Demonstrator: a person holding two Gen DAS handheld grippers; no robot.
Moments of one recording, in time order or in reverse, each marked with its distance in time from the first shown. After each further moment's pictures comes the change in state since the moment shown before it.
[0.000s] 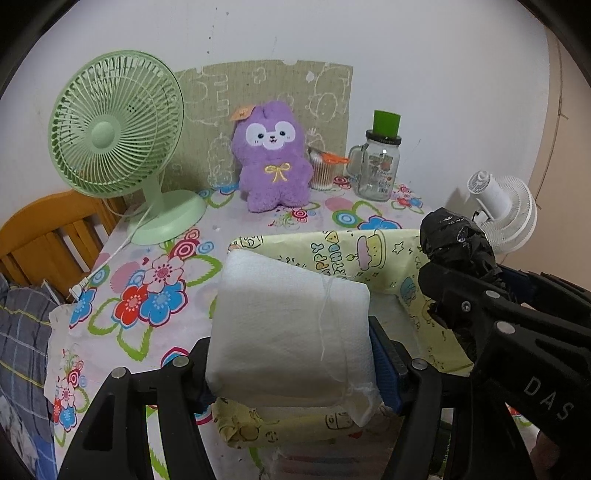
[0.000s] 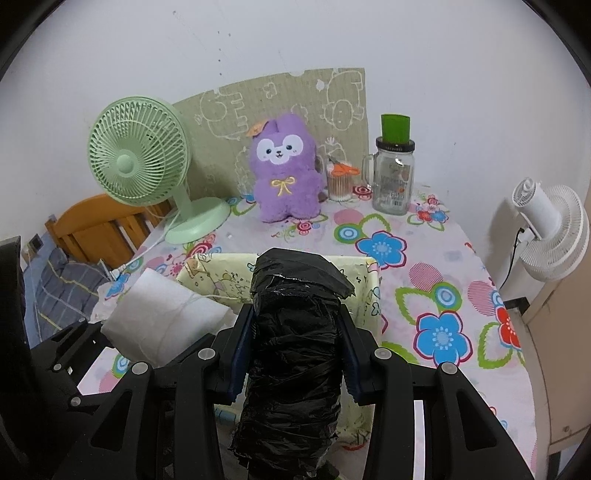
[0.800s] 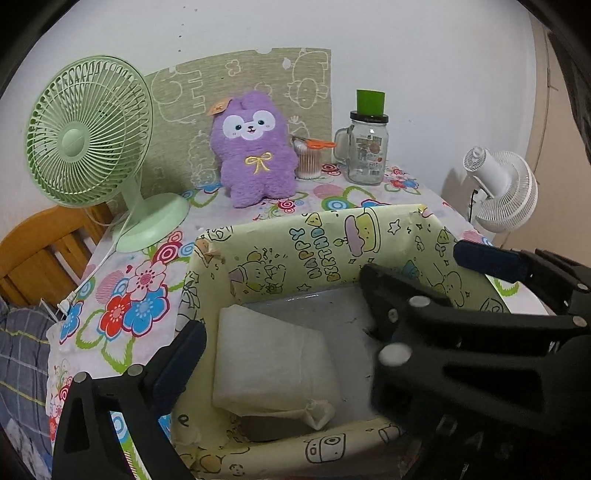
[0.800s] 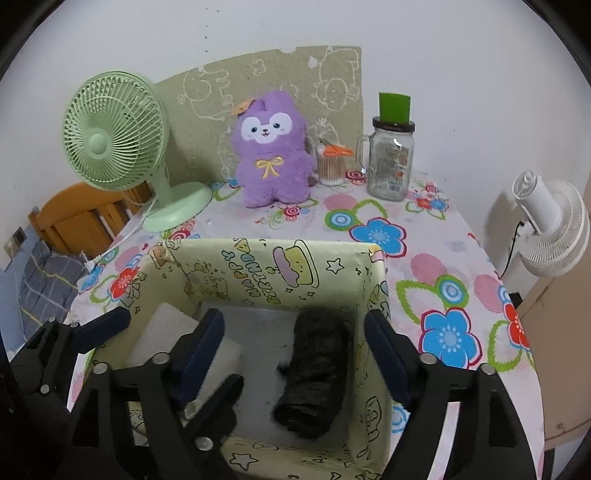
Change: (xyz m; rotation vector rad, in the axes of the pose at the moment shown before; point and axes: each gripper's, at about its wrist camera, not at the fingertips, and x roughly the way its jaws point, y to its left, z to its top) left arm 0.024 -0.014 -0.009 0.086 0.005 0.006; right arm 0.037 -0.002 -0.006 -0.014 0.030 -0.055
